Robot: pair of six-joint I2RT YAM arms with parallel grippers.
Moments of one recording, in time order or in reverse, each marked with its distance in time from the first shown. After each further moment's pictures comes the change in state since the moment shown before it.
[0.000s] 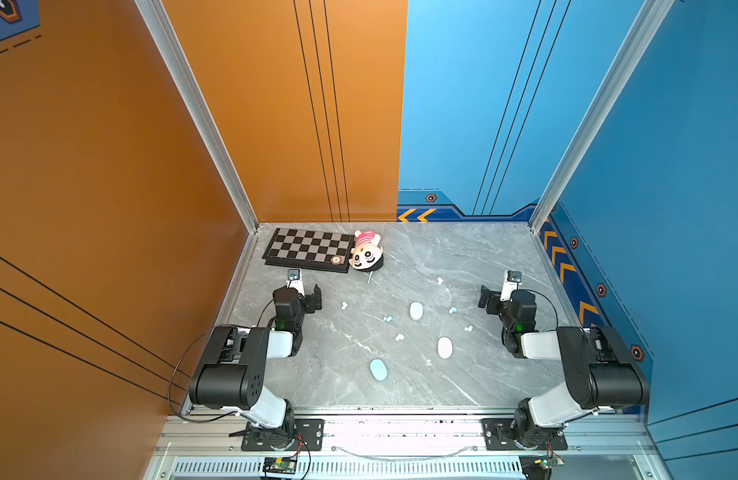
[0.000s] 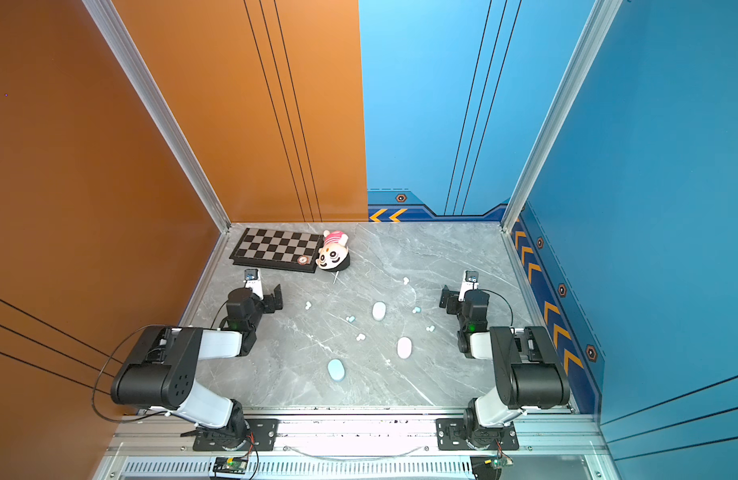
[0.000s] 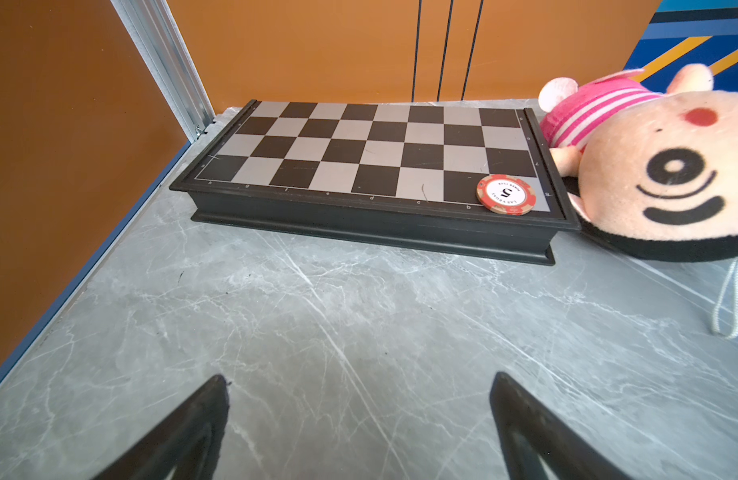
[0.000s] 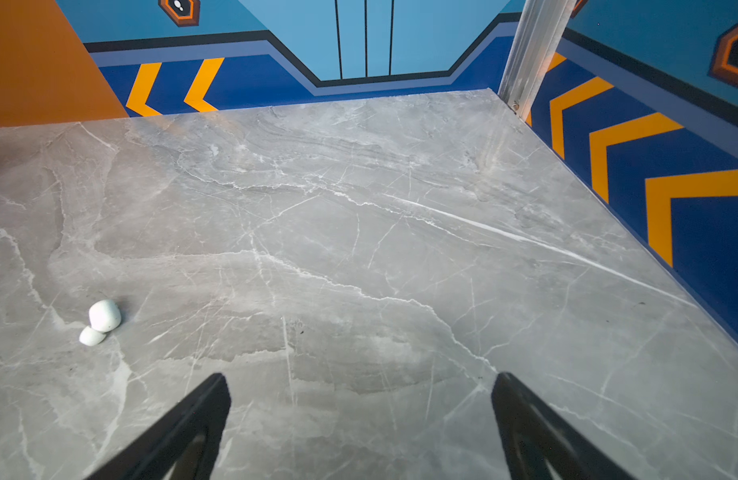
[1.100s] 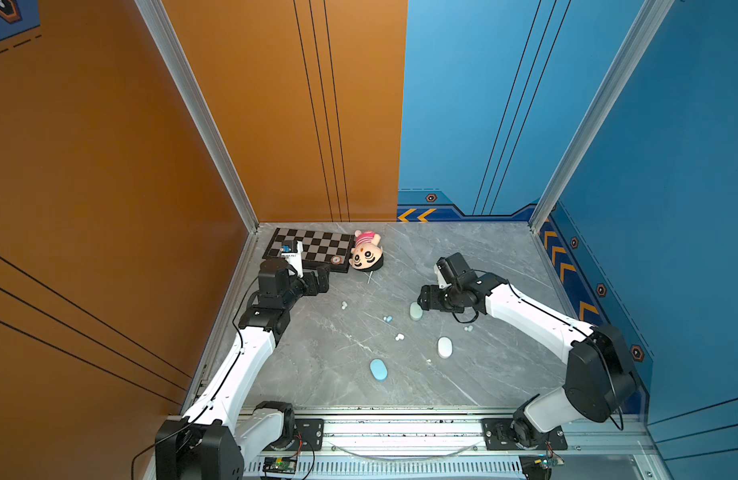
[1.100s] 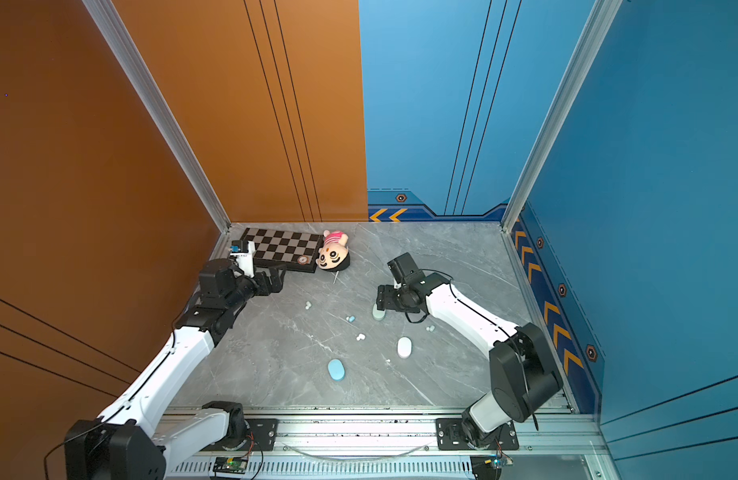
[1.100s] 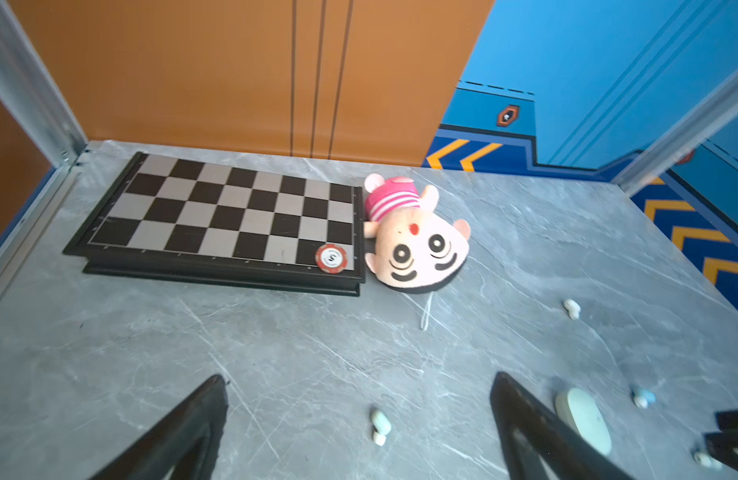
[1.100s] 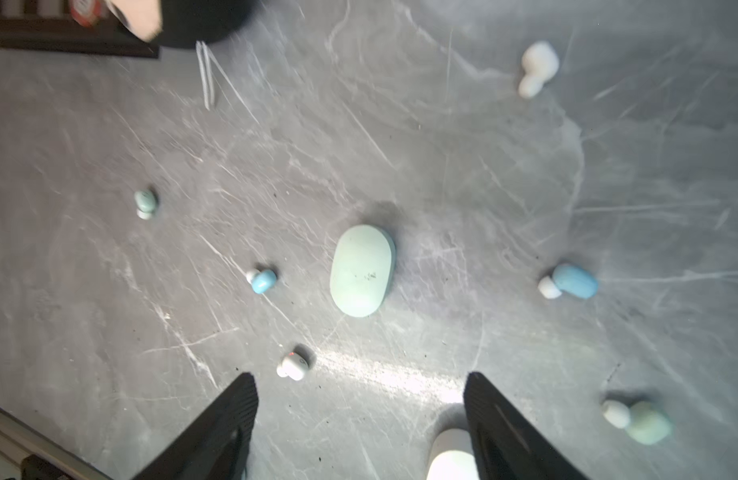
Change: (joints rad) left arm -0.083 -0.469 0.371 -0.870 0.282 -0.148; right arm 0.578 0.047 0.765 -1.399 -0.158 0.481
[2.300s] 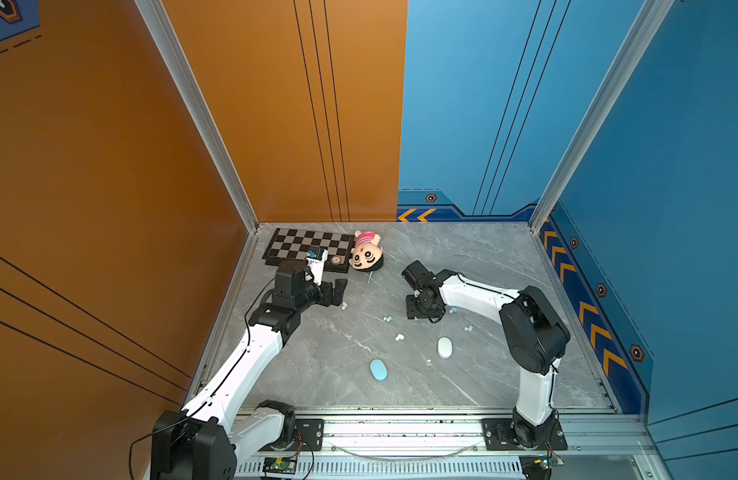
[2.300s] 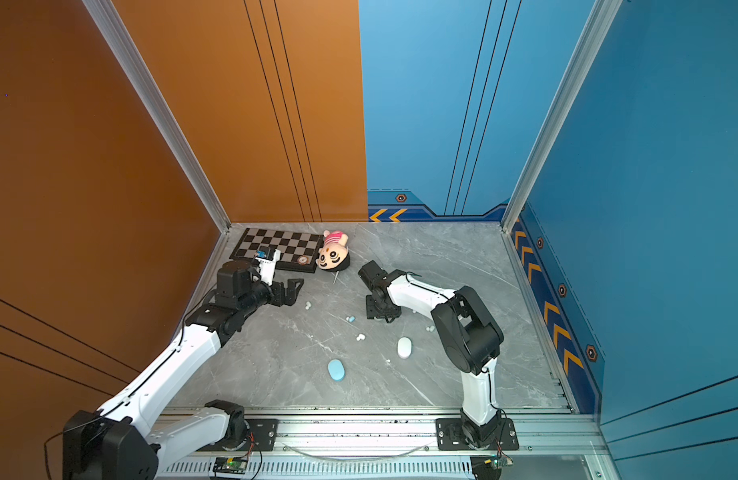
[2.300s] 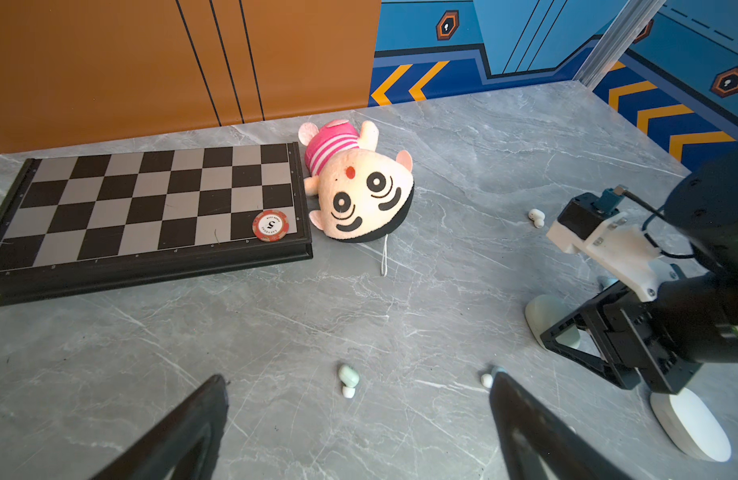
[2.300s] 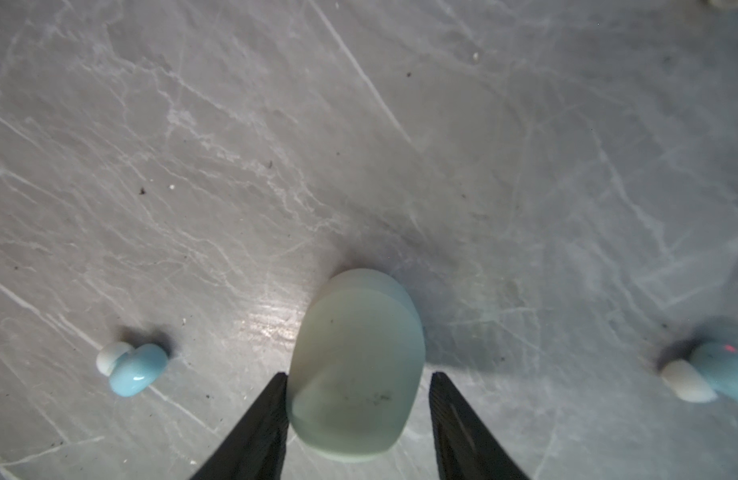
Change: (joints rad) left arm -0.105 0.035 0.024 -0.093 0.011 0.111; right arm 0.080 0.370 0.199 -0.056 0.116 0.003
